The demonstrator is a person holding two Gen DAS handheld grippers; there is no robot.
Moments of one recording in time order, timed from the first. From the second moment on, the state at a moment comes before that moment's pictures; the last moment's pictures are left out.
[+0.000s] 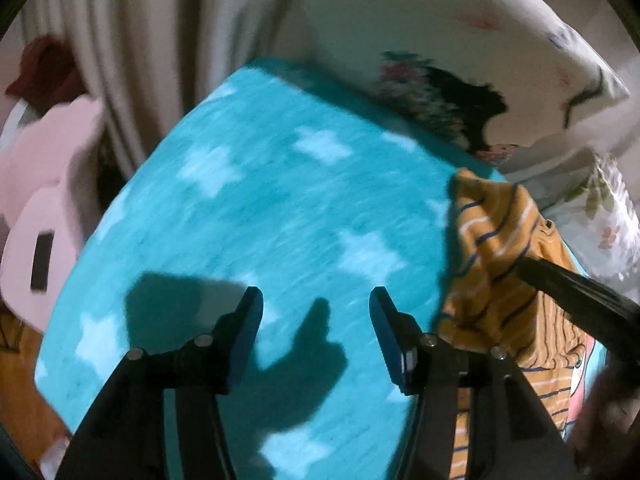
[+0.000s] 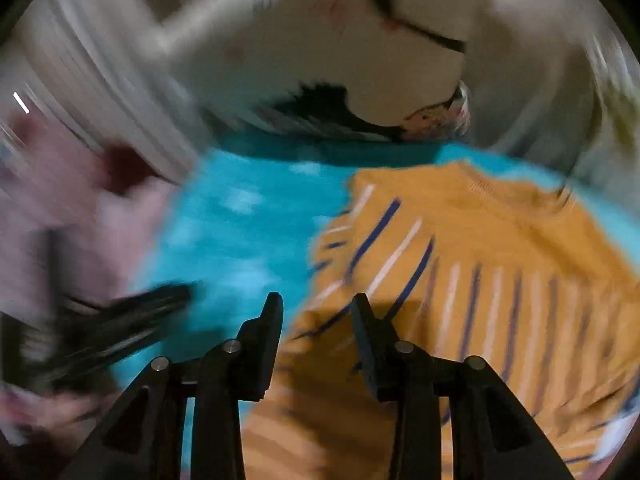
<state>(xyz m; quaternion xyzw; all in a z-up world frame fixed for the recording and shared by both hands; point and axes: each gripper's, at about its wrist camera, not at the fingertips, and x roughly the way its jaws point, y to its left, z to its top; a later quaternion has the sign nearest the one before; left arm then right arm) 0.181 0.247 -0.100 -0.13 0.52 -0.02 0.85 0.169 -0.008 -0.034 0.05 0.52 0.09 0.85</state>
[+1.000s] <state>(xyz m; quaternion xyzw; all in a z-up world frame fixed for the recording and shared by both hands) 0.127 0.290 -0.101 -0.17 0.52 0.00 0.84 0.183 -0.016 -0.052 0.17 0.52 0.13 0.83</state>
